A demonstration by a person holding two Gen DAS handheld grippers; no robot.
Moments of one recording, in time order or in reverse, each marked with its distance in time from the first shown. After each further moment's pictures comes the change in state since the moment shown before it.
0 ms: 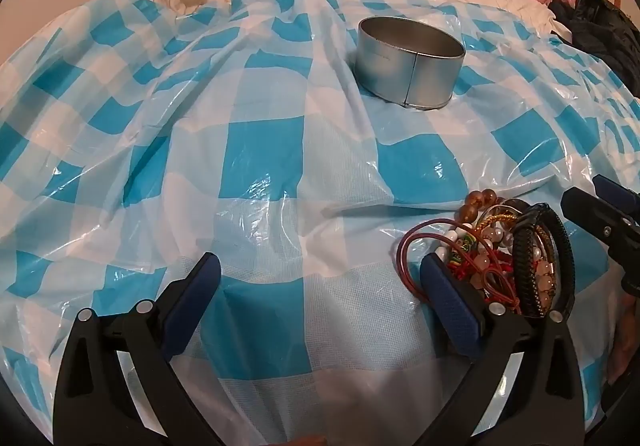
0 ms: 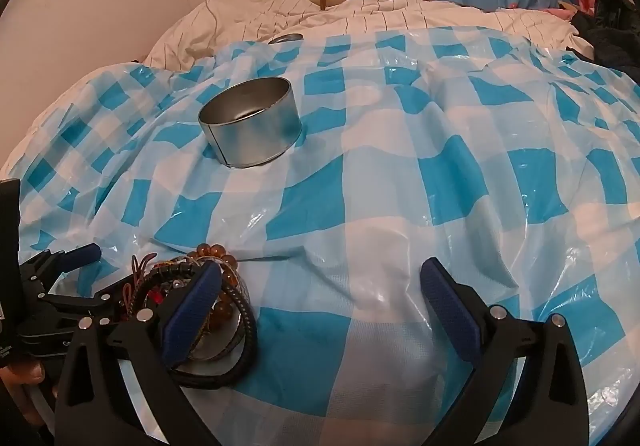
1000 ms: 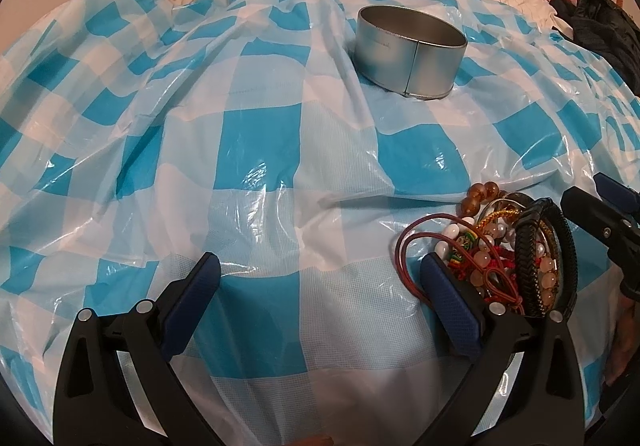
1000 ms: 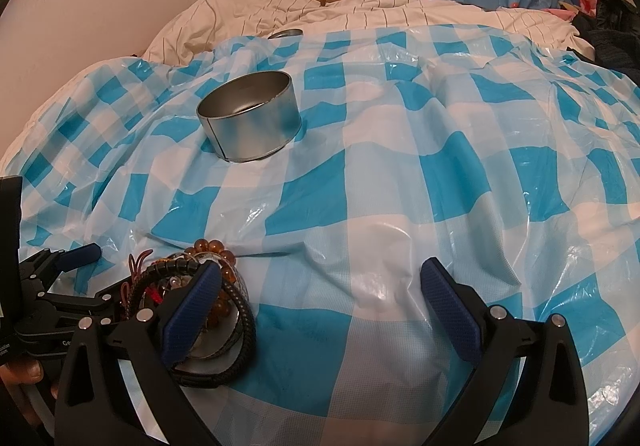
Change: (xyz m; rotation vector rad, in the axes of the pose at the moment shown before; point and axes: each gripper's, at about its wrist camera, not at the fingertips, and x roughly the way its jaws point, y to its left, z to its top) left arm 0.009 0.000 -0.005 -0.002 0.025 -0.007; right arm 0.002 0.003 0.002 -0.005 0.015 -0.008
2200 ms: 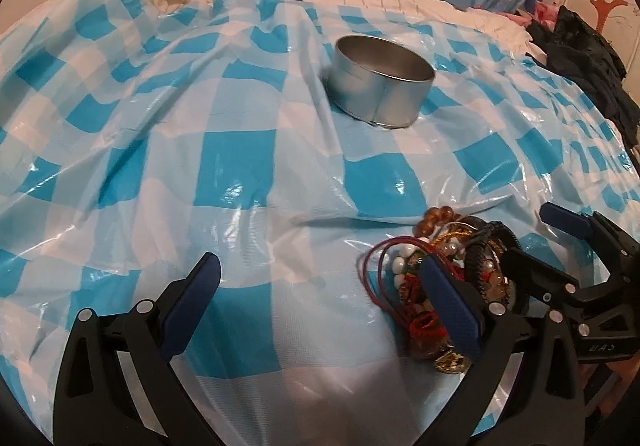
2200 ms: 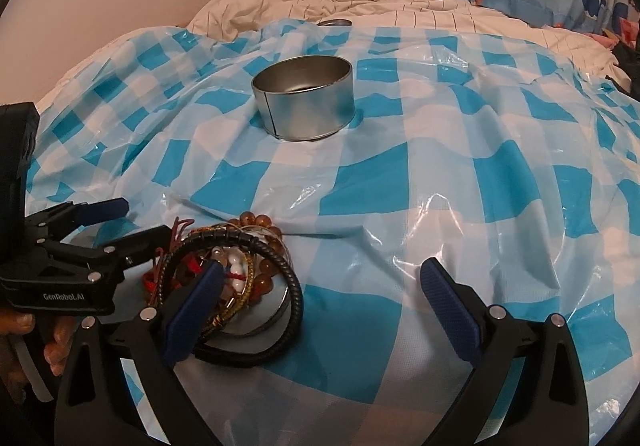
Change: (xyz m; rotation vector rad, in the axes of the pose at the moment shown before) left arm -0.017 0.006 0.006 -0.029 -0.050 -0.152; right arm -0.001 0.021 -0.008 -0.138 0.032 0.086
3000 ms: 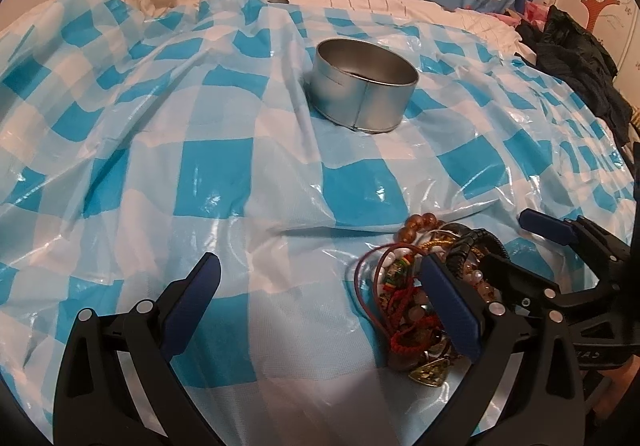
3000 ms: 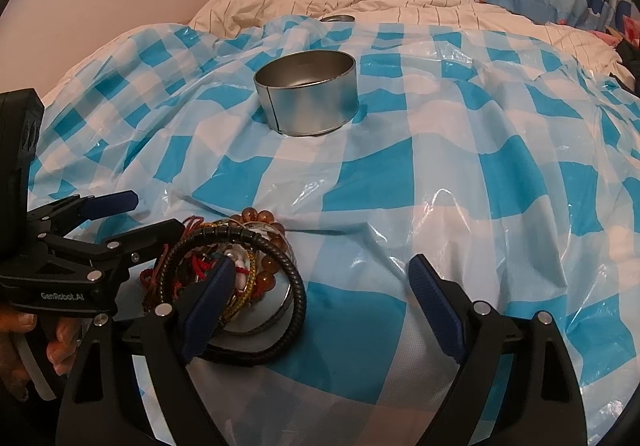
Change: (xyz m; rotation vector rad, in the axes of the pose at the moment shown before) left arm 0.002 -0.007 0.004 0.009 -0.003 -0.043; right arm 0.003 0.000 0.000 -0.001 0.016 0.008
